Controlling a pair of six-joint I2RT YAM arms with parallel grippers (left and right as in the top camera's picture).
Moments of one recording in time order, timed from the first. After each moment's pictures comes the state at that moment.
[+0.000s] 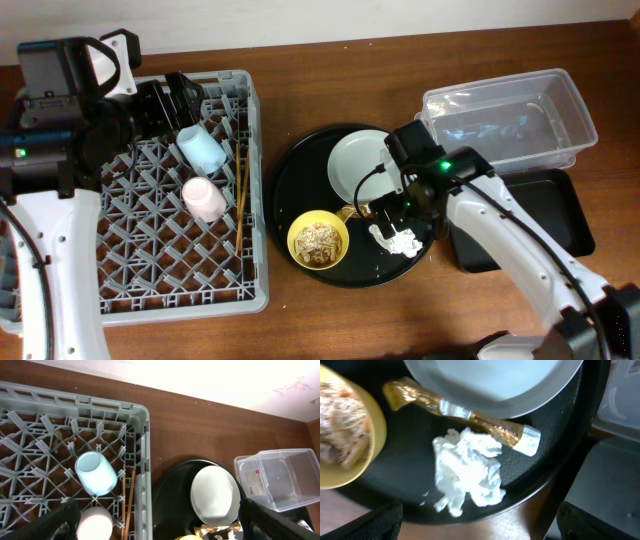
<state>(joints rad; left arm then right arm) 0.04 1.53 1.83 -1.08 0.33 -0.21 0.37 1.52 1.17 -1.05 0.02 0.01</state>
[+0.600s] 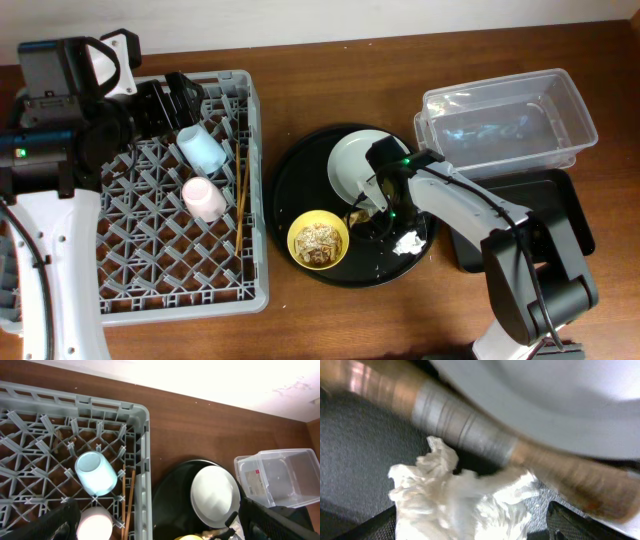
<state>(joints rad) 0.04 1.53 1.83 -1.07 0.33 -0.21 0.37 1.80 1.11 -0.94 -0.01 -0.26</state>
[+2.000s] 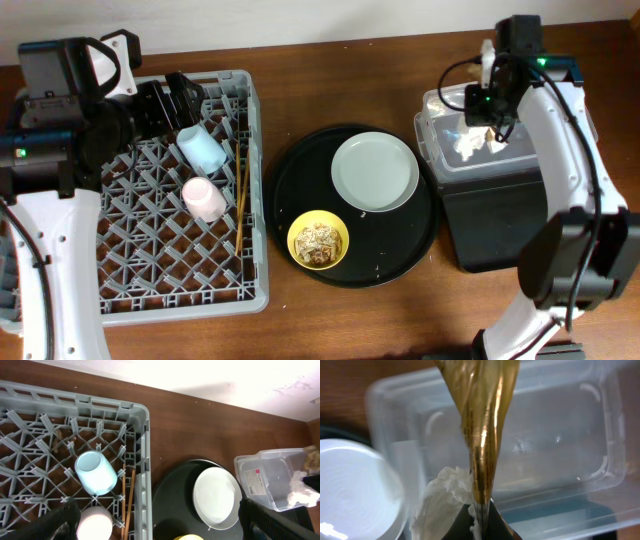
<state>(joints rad) 0.04 1.53 1.83 -1.08 0.33 -0.21 -0.10 1.89 1.75 -1.05 0.06 -0.02</state>
